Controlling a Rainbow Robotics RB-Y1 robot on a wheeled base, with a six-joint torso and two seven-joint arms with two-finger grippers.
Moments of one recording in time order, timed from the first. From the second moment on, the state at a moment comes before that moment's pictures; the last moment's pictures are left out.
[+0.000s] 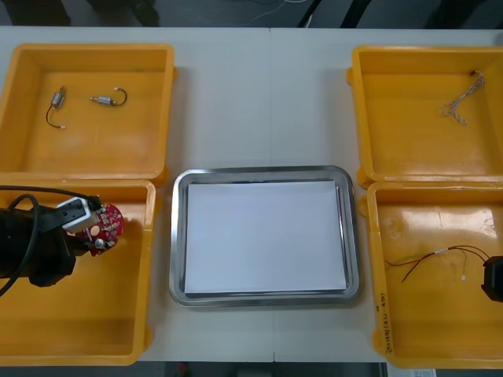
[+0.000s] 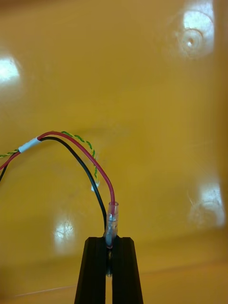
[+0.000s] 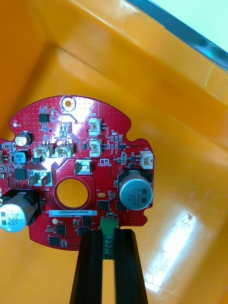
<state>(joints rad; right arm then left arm) 0.27 -0.59 -0.33 -2.24 -0.67 1.58 1.30 0.13 1.10 -0.04 -2.16 1.11 1.12 -2.15</state>
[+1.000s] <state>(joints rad) 0.37 -0.59 -0.35 -2.24 -0.68 1.49 1.30 0.00 0.92 0.08 -2.45 1.00 1.65 -1.75</state>
